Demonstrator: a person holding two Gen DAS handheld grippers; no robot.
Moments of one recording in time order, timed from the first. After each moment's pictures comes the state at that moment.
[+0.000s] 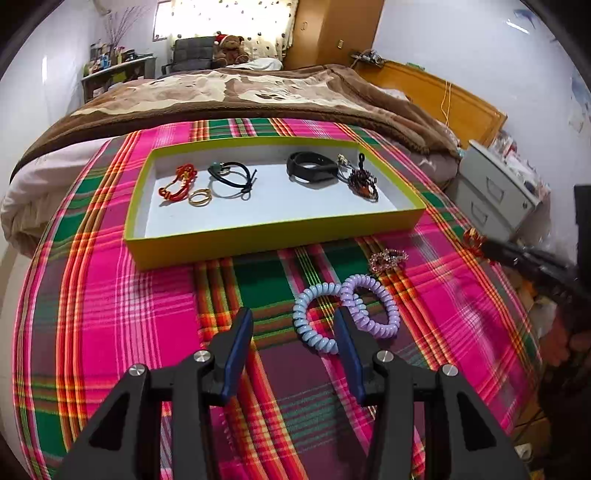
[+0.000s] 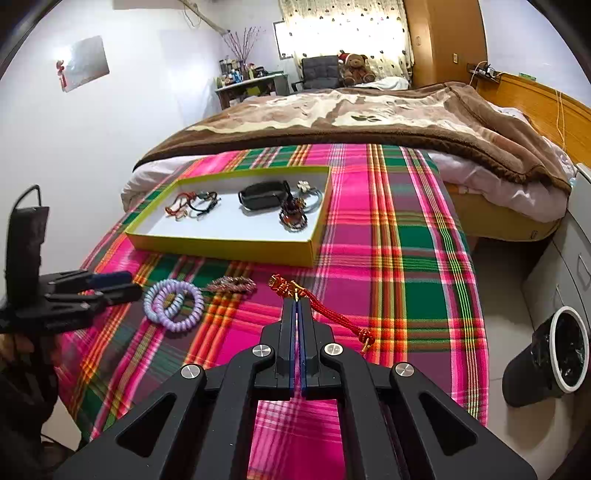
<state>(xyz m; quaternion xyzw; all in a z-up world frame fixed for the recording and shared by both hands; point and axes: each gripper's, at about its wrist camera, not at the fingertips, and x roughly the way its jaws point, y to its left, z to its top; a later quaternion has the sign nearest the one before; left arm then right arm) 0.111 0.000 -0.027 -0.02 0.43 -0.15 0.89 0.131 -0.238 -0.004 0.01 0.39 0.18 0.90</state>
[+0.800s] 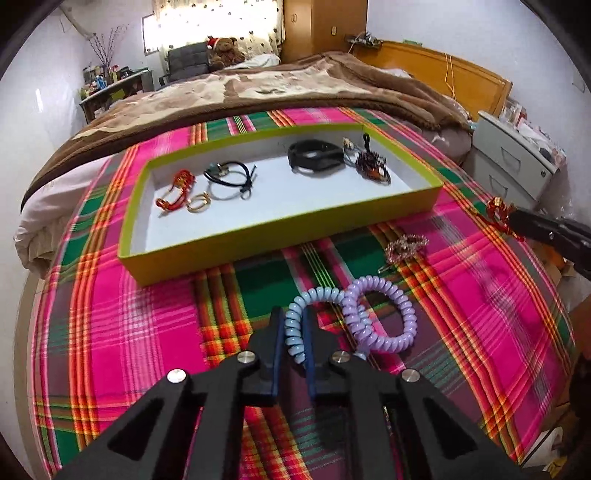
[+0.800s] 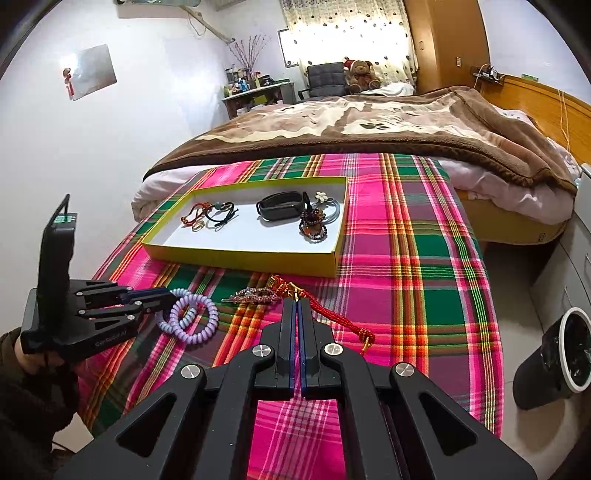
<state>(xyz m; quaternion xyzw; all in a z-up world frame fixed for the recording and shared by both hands) 0.114 -0.013 -0.030 0.05 0.43 -0.12 0.89 0.126 -0.229 0.002 0.03 0.37 0.19 0.91</state>
